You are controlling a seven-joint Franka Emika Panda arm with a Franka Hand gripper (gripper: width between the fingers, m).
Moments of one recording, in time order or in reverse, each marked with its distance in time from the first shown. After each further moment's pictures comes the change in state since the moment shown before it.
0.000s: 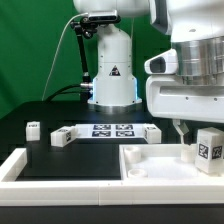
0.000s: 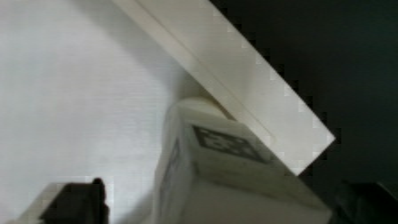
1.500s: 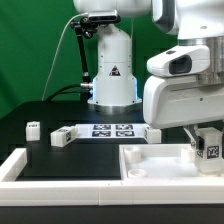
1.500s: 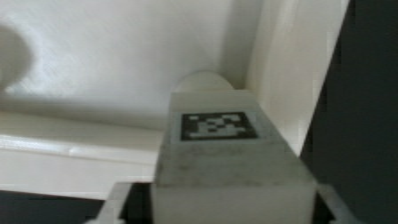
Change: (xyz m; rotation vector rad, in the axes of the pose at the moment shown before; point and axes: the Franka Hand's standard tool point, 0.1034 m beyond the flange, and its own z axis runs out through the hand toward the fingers) arm 0.002 -0.001 0.000 -0.052 0.029 -0.839
